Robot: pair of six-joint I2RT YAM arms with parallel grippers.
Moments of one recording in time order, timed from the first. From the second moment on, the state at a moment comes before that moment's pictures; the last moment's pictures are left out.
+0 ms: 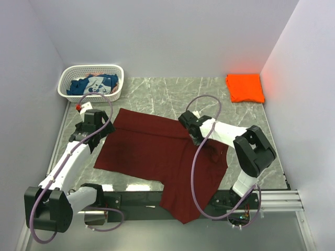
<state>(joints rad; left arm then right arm) -0.13 1.06 0.75 -0.44 -0.35 -0.54 0.64 1.71 1.06 -0.70 0.48 0.30</state>
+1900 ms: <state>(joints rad) -0.13 1.09 0.75 -0.44 -0.35 -0.54 0.67 1.76 1.07 -0.66 0.42 0.26</state>
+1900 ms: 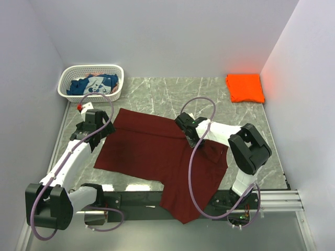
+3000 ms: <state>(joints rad) -0.13 1.10 0.75 -0.44 -0.35 -0.54 0.67 1.69 1.09 -0.78 0.10 0.24</state>
